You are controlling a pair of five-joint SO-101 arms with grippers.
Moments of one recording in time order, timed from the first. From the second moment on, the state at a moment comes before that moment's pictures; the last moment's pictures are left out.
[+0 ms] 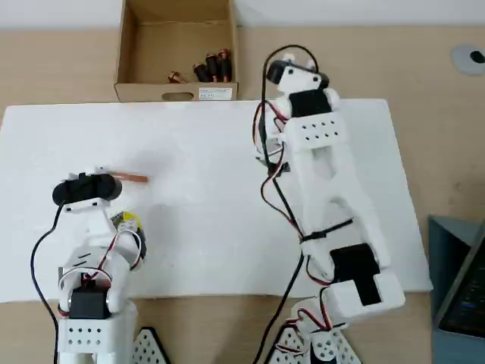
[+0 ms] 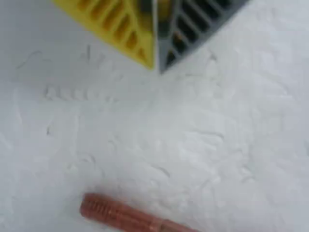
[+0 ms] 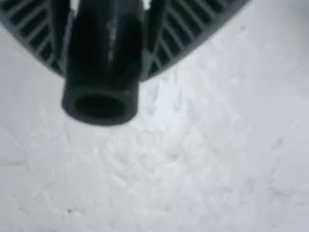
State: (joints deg) left arm -3.6 -104.1 95.8 57.2 2.1; right arm -16.3 1.5 -3.1 92.0 -35.0
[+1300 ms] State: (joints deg) left arm -8.9 -103.0 75.1 73.2 2.1; right arm -6.9 -75.2 47.8 88.3 -27.2
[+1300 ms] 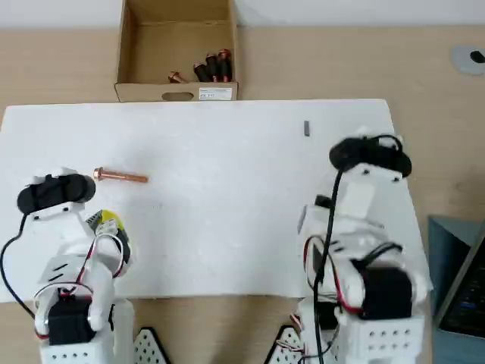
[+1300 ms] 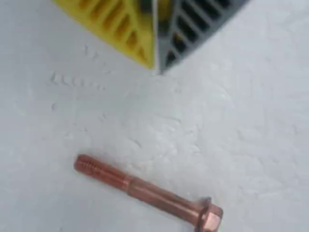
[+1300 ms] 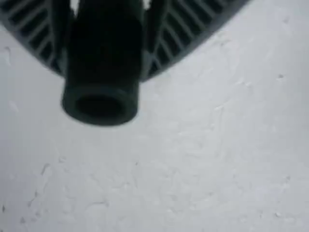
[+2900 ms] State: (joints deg) left arm -14.1 1.6 8.6 82.9 34.4; right arm -6.9 -98.8 61.8 82.8 -24.8
